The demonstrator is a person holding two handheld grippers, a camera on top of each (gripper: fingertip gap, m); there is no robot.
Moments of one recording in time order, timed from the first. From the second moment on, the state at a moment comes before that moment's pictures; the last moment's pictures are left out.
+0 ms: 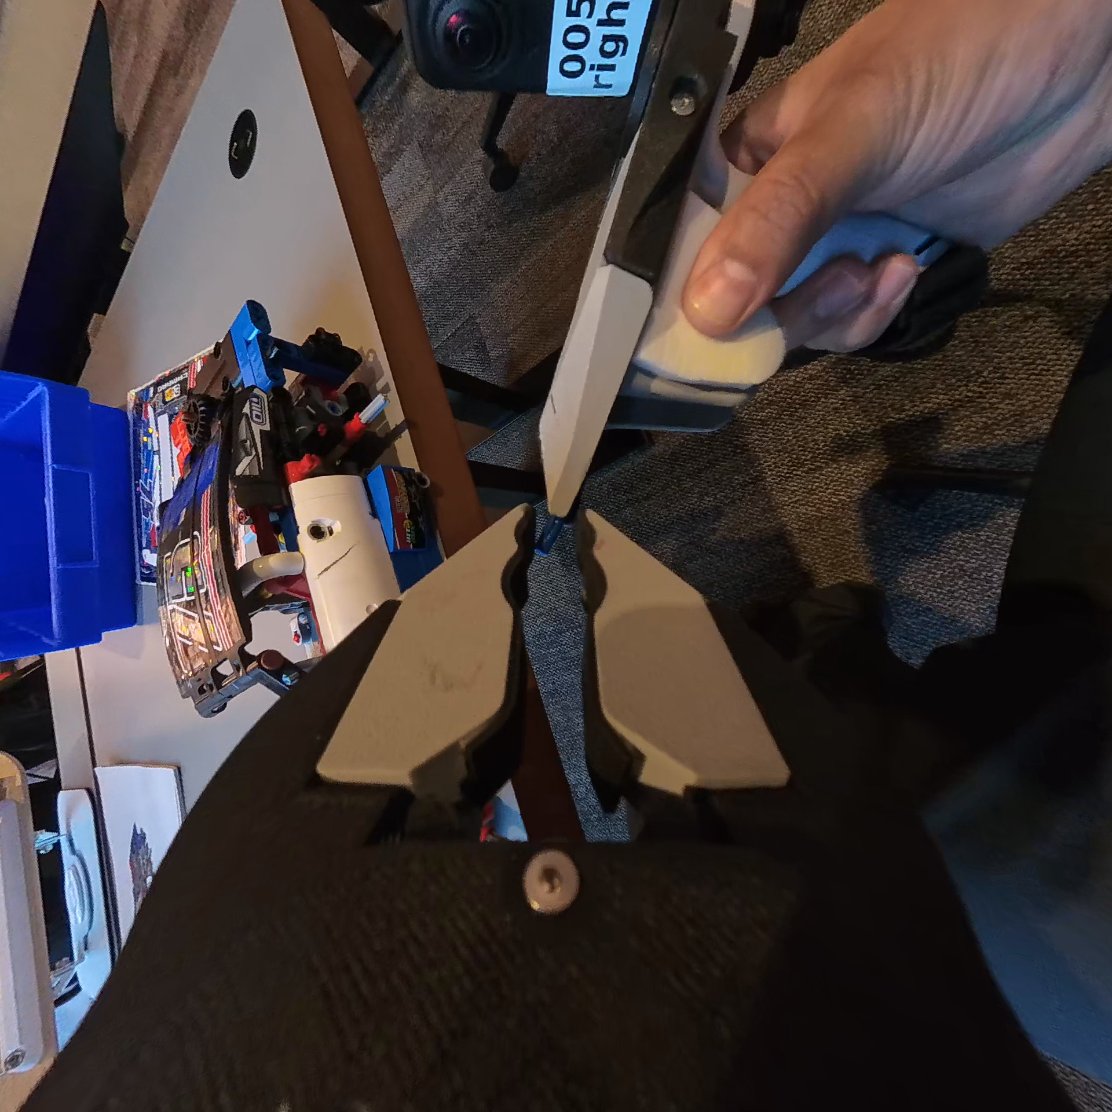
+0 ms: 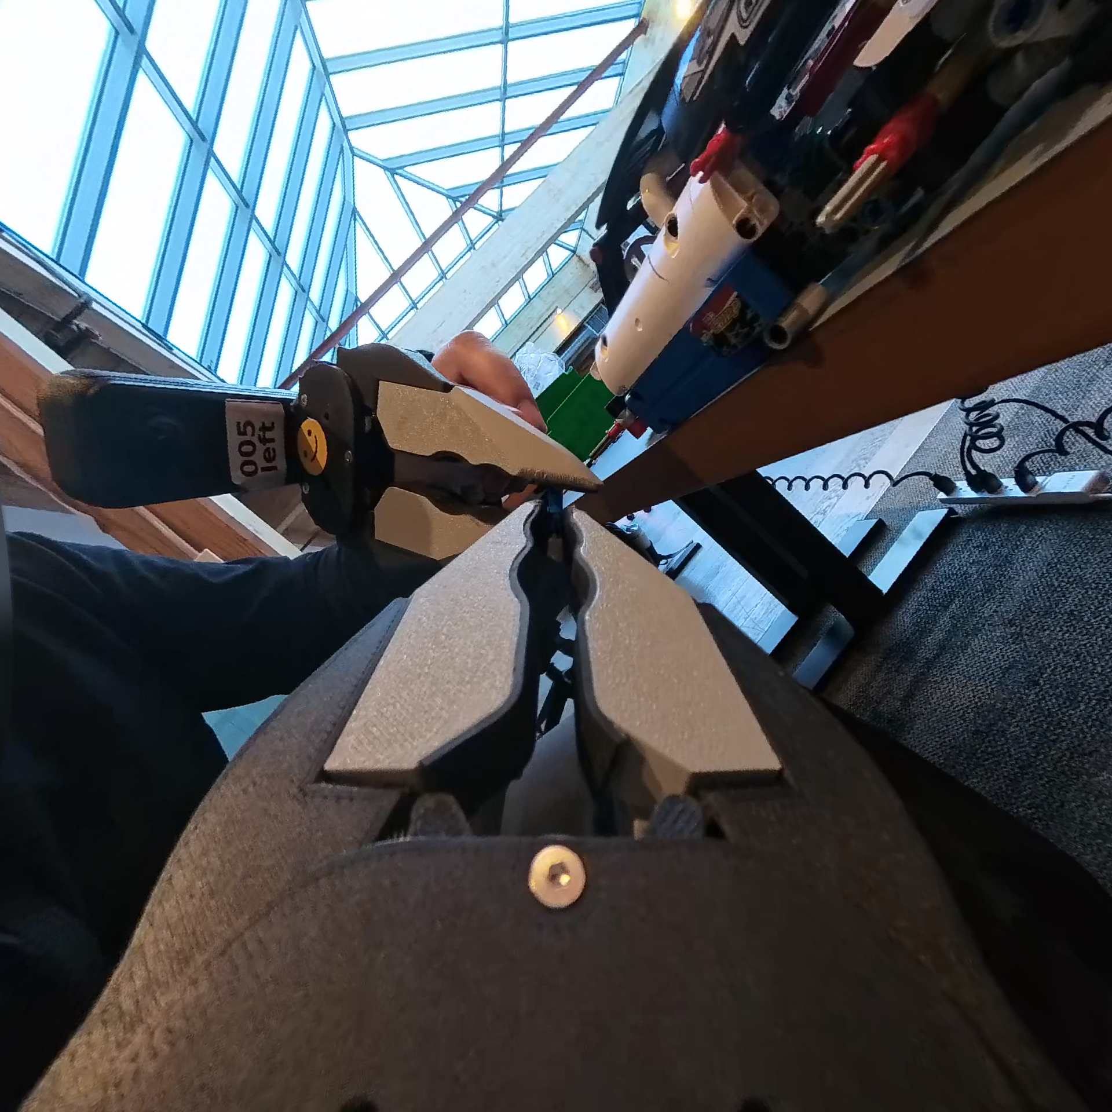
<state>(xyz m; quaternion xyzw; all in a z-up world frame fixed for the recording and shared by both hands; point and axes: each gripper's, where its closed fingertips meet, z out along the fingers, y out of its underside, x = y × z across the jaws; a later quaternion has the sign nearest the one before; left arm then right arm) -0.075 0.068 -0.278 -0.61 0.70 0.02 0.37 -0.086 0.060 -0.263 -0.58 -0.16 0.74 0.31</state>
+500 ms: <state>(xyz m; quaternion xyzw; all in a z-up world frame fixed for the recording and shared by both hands) -0.070 0.065 -0.272 -0.60 0.70 0.02 0.38 -0.080 0.059 -0.254 -0.55 -0.16 0.75 0.33</state>
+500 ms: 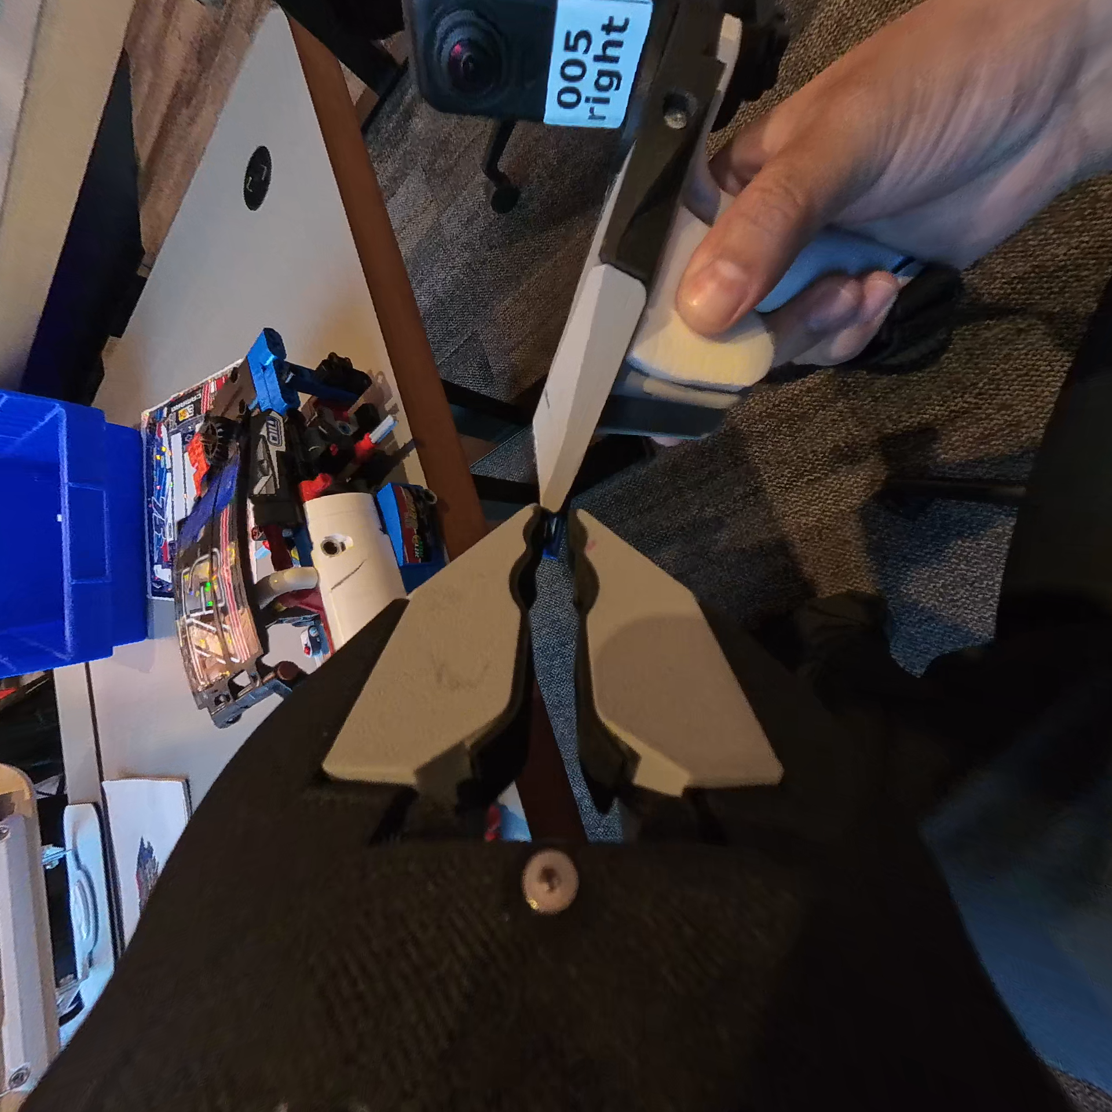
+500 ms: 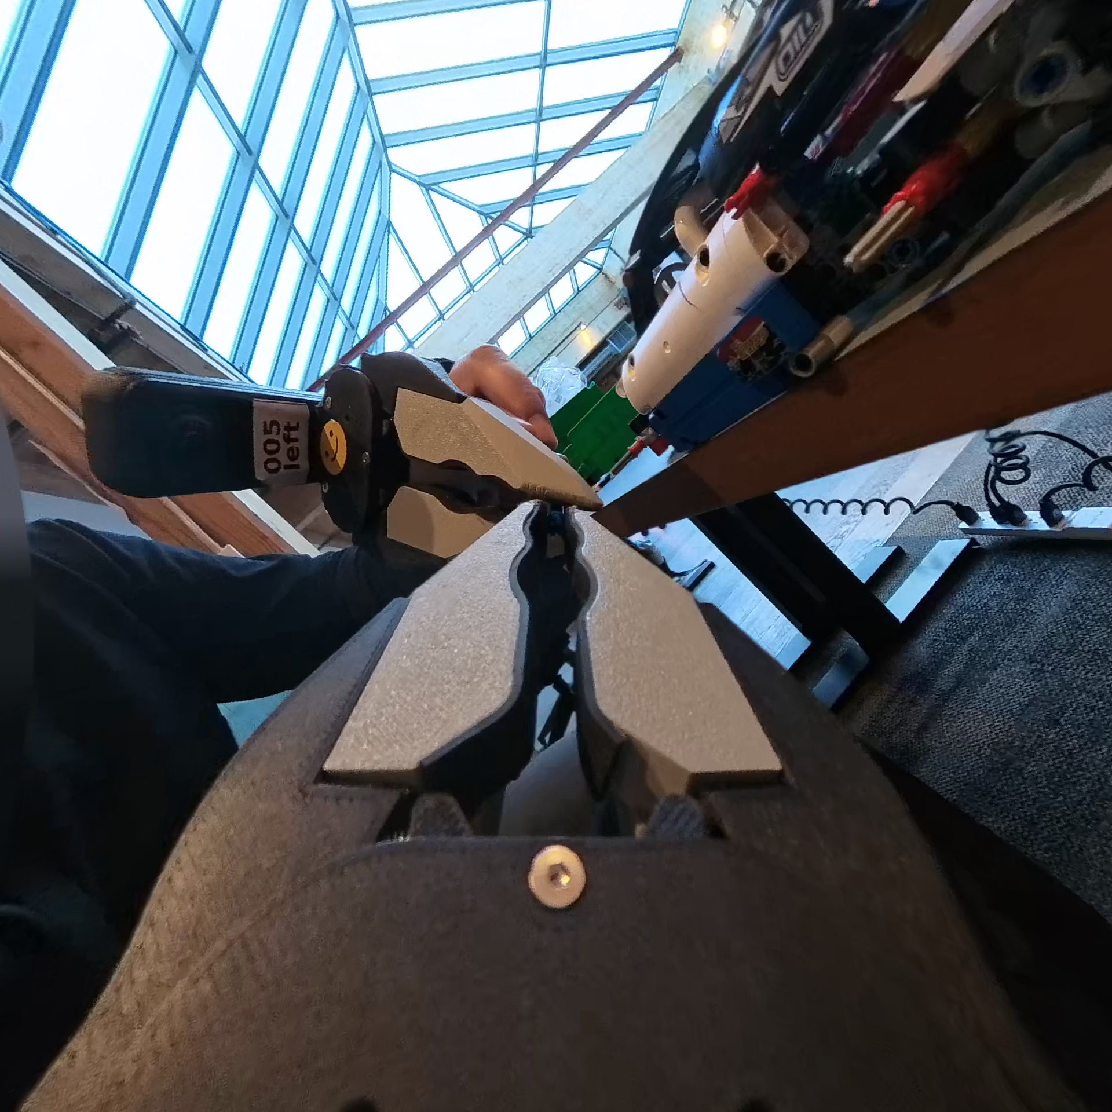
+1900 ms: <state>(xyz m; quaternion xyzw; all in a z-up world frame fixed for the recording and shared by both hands) -0.072 0.076 -0.268 -0.61 0.69 0.03 0.38 -0.074 0.065 -0.256 -0.54 -0.14 0.76 0.35</state>
